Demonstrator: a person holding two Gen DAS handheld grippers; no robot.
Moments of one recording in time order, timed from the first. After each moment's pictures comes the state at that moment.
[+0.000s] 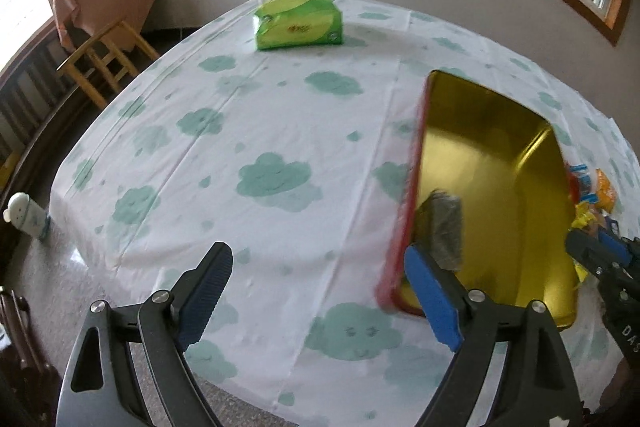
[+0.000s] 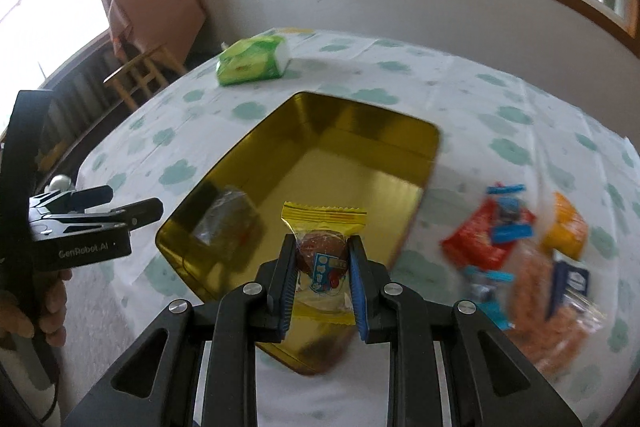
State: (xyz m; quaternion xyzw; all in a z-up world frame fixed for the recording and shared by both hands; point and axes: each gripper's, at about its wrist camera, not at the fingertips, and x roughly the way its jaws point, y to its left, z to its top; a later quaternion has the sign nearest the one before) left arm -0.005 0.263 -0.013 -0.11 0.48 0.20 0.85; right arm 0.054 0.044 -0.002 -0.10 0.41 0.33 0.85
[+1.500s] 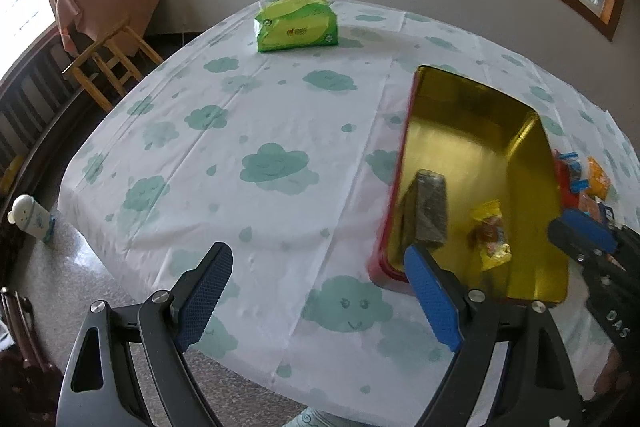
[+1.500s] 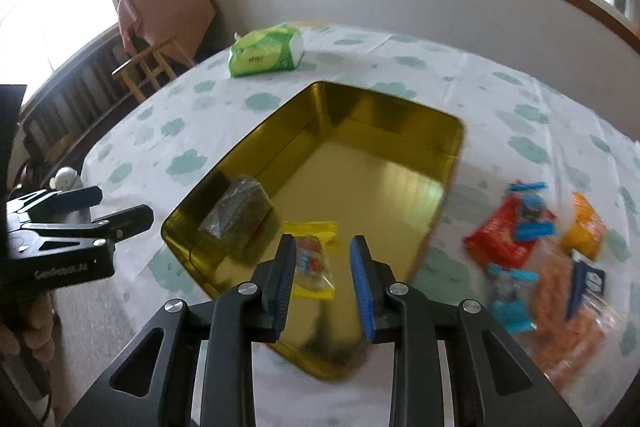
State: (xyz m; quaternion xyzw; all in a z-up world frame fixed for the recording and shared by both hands) left arm -0.025 0.242 0.000 -0.10 0.47 0.20 0.85; right arm 0.044 0.029 -0.004 -0.09 0.40 0.33 0.85
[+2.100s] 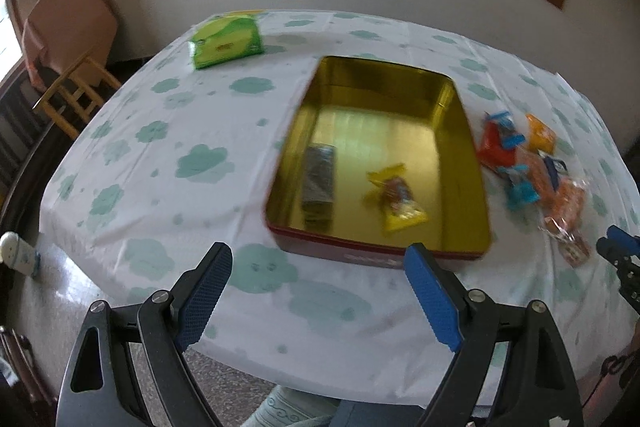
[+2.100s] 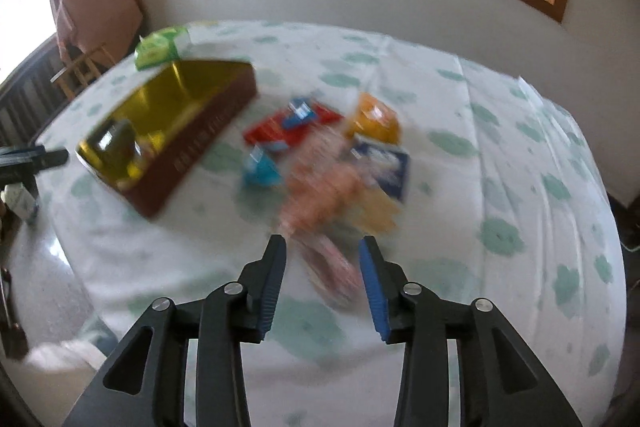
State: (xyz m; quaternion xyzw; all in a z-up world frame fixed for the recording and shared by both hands) left arm -0.035 0.159 0.009 -0.06 0.47 0.13 0.87; right arm 0.023 -0.163 -0.016 -0.11 0.43 0.21 0.87
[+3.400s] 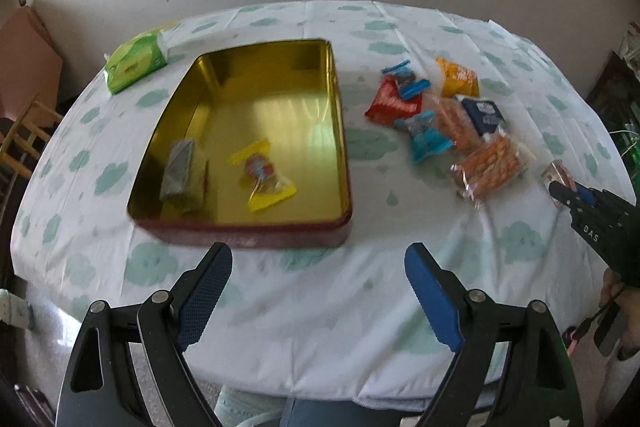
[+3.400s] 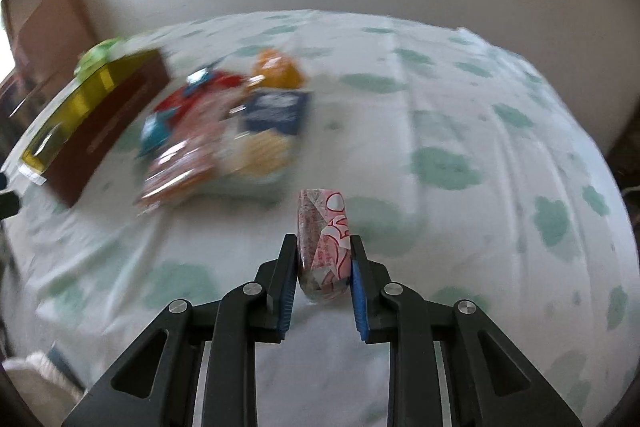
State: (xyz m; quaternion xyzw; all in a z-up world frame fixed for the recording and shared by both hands) left arm -0.019 0.064 -0.004 -0.01 0.48 0.04 0.87; right arm 0.038 -0.220 -0.063 -0.05 0.42 0.10 0.90
